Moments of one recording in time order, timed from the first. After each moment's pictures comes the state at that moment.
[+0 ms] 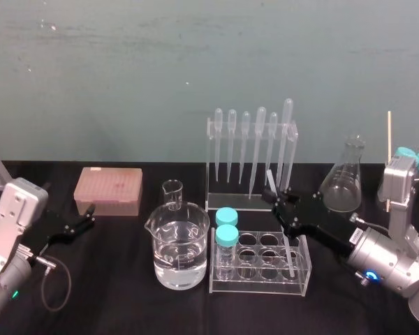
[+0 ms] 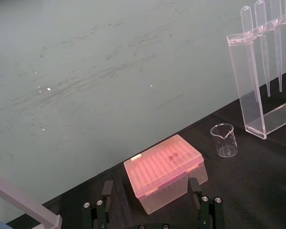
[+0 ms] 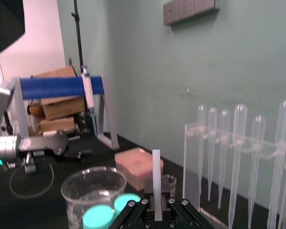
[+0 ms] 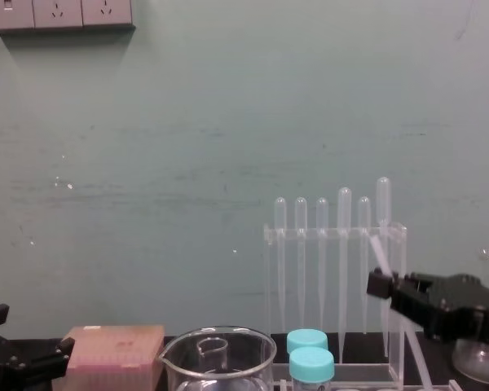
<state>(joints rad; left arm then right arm) -0.20 0.60 0.45 -1.41 -0.25 -0.12 0.03 0.35 0.42 -0.39 -1.22 0.58 -0.25 0.74</state>
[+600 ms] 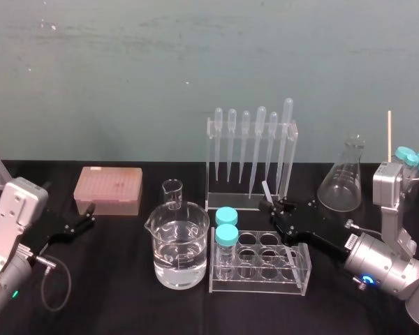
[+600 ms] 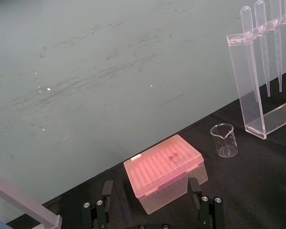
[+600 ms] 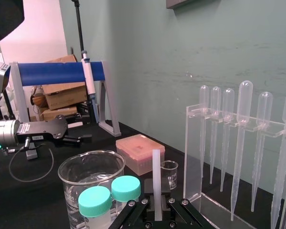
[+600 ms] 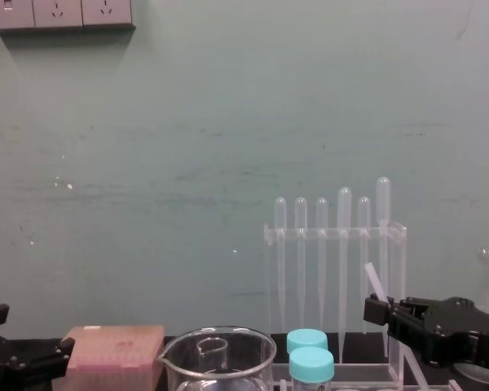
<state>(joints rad) -0.20 0.60 0.45 -1.41 -0.25 -0.12 0.03 0.38 0.41 -0.41 -1.13 0.57 -0.25 0.78</state>
